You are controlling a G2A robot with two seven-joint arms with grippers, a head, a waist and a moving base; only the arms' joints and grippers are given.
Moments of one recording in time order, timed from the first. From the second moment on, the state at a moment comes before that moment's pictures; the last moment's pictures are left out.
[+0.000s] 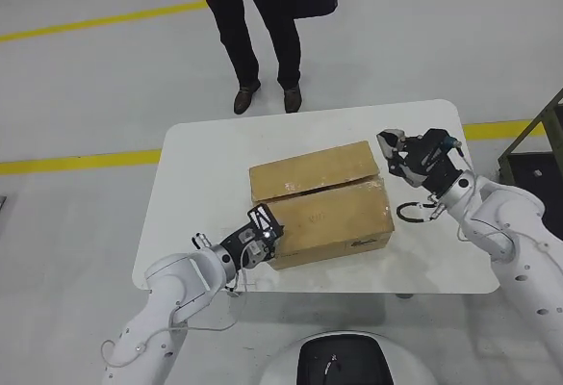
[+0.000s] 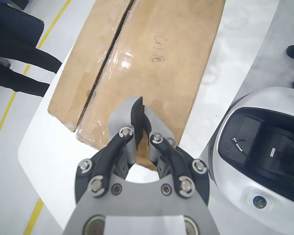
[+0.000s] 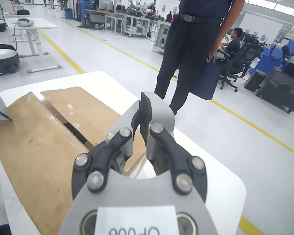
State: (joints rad) left arm 1.10 -1.02 -1.18 -1.88 1.29 -0.62 -0.58; right arm -1.01 -1.13 1.33 -1.62 -1.27 -0.47 0.00
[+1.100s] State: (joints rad) left arm 1.13 -1.02 -1.23 -1.91 1.26 -0.61 -0.60; right arm -0.93 -1.19 1.08 -1.45 -1.38 -0.33 0.08
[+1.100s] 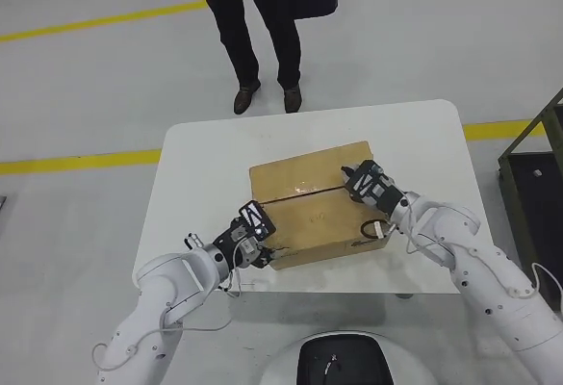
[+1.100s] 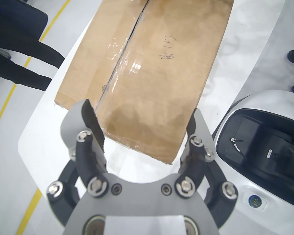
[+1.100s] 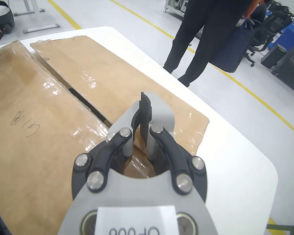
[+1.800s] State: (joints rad) left arm 1.49 -1.01 -1.44 -1.88 1.36 -0.21 -0.35; right arm -0.93 -1.20 1.09 -1.44 -1.40 -0.34 0.09
